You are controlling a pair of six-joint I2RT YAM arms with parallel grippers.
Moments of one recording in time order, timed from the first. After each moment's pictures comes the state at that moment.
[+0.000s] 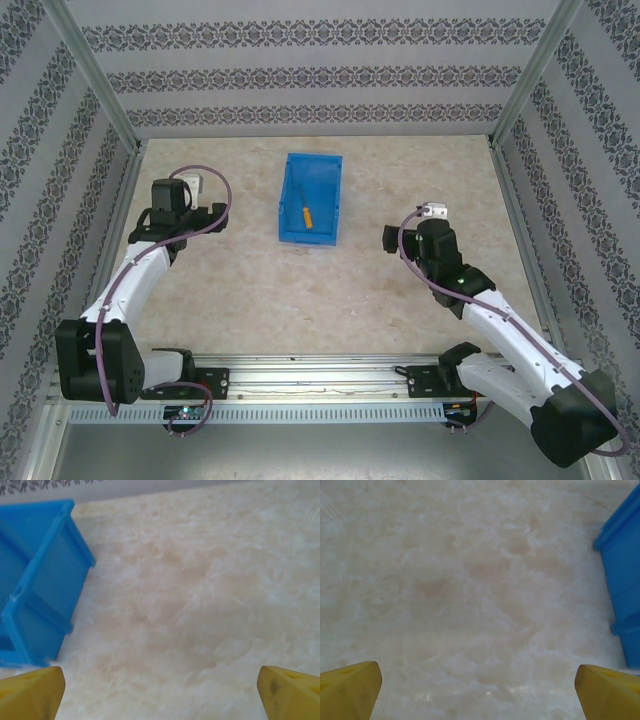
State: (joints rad) left arm 0.00 1.26 0.89 -0.31 0.02 -0.02; right arm 0.40 0.93 0.61 -0.24 0.28 0.35
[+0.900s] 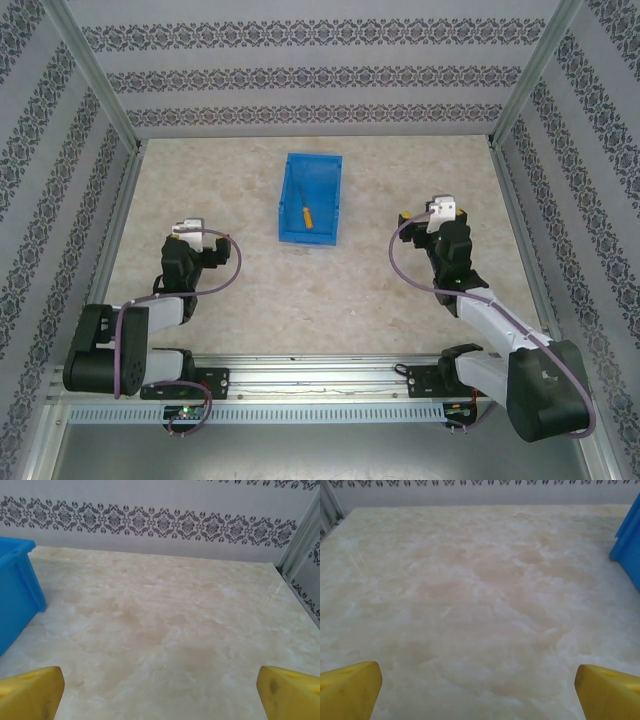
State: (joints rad) left arm 0.00 1.32 0.24 0.76 -0.02 -0.01; right arm 0.17 1.07 0.38 0.42 0.16 -0.01
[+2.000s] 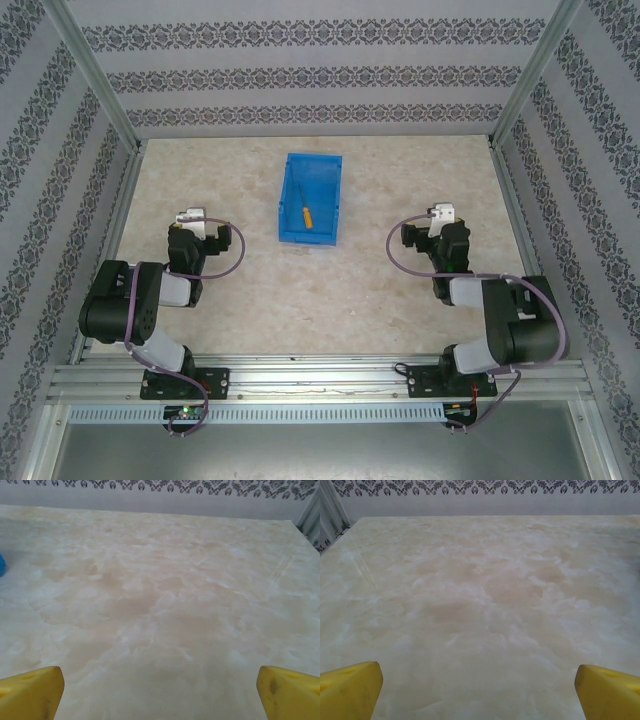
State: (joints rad) left arm 0.01 1.59 0.34 0.94 -0.07 -0.02; right arm 0.04 1.48 0.35 0.77 0.01 -0.01
